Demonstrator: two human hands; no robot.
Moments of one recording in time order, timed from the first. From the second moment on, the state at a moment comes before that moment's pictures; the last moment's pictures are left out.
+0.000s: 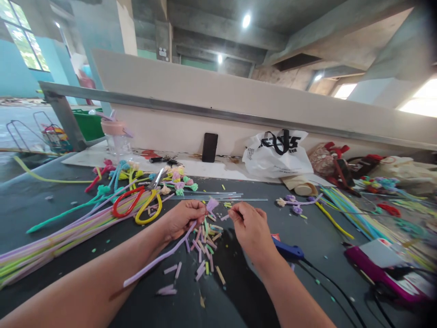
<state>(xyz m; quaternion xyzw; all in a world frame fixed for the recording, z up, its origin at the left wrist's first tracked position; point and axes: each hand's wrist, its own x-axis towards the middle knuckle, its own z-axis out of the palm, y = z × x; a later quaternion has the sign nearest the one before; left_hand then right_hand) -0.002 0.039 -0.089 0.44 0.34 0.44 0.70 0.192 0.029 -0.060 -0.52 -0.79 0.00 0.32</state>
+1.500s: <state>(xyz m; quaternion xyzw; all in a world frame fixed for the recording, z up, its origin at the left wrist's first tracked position) 0.009 0.033 -0.091 0.40 0.28 0.45 0.75 0.165 0.016 -0.076 -0.49 -0.81 0.10 0.30</state>
